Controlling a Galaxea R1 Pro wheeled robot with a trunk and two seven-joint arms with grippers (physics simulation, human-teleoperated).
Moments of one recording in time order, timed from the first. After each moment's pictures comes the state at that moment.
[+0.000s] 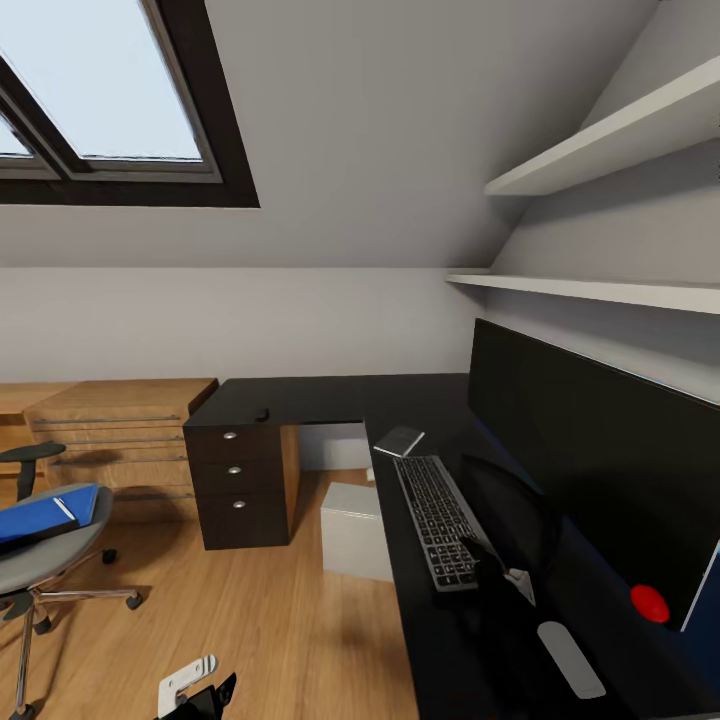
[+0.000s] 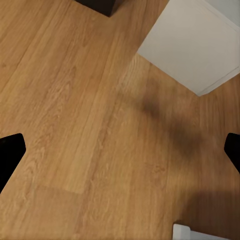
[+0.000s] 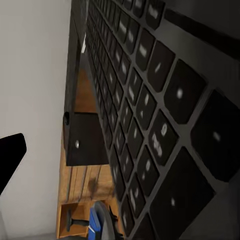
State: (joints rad) left arm -0.12 -0.06 0.37 -0.82 0.13 0.16 -0.20; right arm -0.39 -0.04 -0.16 -0.73 -1.18 0.36 0.22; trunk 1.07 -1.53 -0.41
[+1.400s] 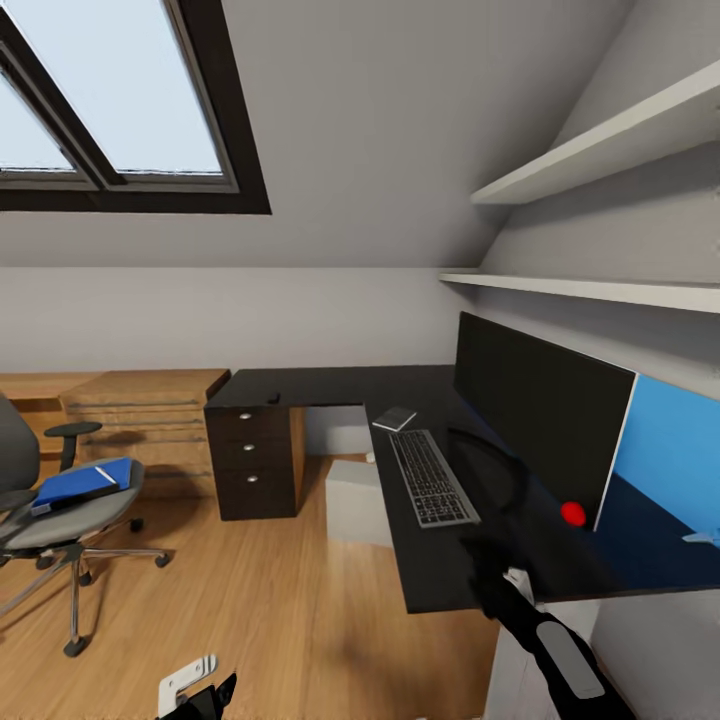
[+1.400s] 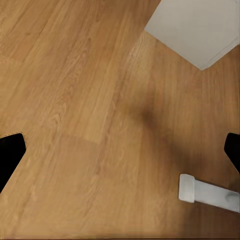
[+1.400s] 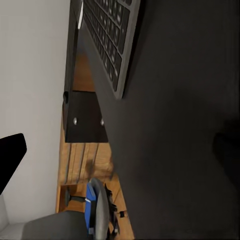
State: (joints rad) left arm -0.12 -0.06 0.37 -0.82 0.13 0.16 -0.20; right arm -0.39 -0.04 -0.16 -0.73 -1.17 0.36 0.22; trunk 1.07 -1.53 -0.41
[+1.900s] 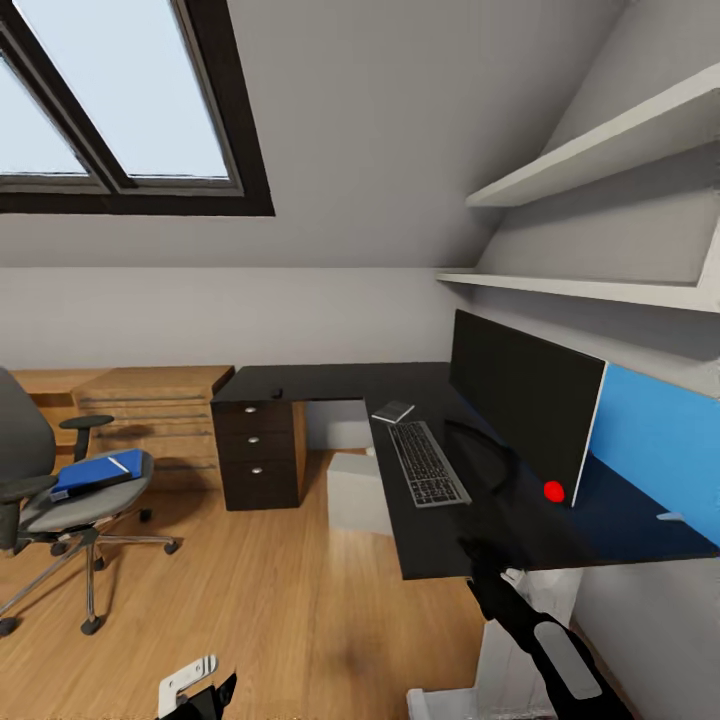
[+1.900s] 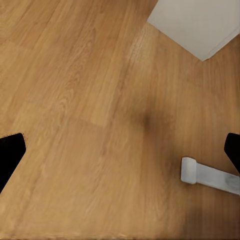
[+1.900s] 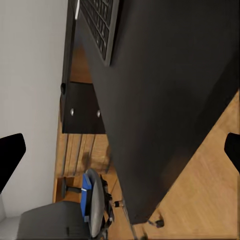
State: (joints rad) left arm -0.12 -0.06 0.37 -0.82 0.13 0.16 -0.20; right arm -0.39 -0.03 -0.15 -0.73 -1.16 0.35 0.22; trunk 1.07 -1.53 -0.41
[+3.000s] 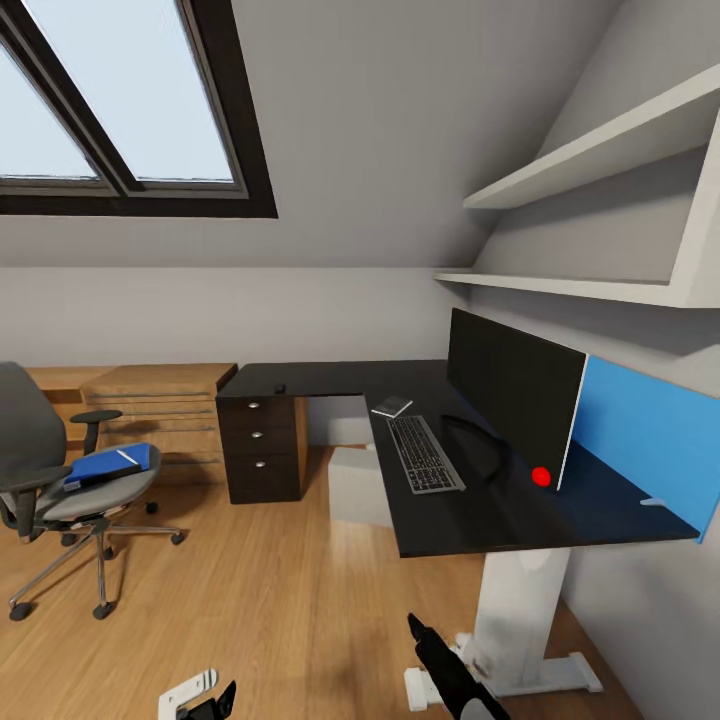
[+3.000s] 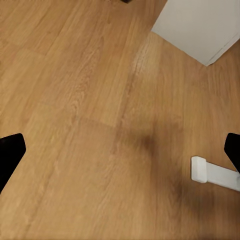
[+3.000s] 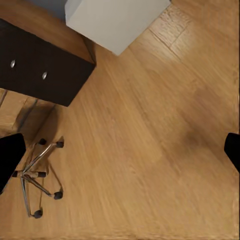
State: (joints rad) left arm -0.12 -0.06 0.36 -0.71 0.12 -0.04 -0.19; right arm -0.39 0.12 0.06 -0.36 -0.88 -0.10 0.22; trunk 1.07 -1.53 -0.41
